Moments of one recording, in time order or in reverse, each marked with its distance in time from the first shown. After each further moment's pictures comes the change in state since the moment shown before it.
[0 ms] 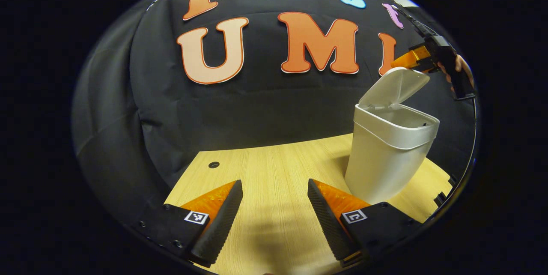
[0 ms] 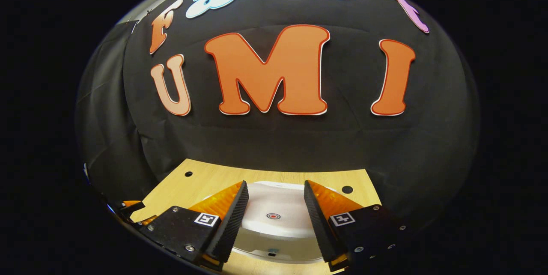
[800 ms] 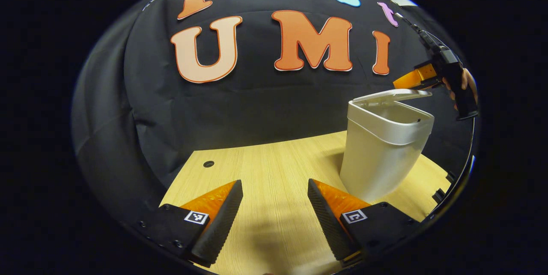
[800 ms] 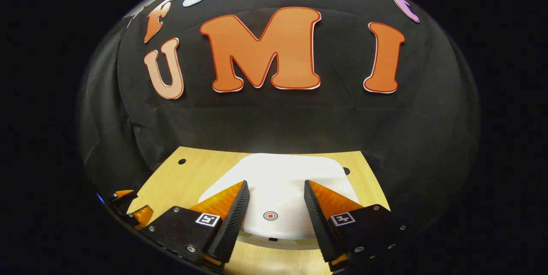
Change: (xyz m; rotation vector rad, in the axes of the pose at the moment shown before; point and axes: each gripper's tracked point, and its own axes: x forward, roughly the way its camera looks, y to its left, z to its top) left arm -0.003 -0.011 -0.006 0.014 0.009 -0.040; right arm -0.004 0.001 -0.061 0.003 0.088 -0.059
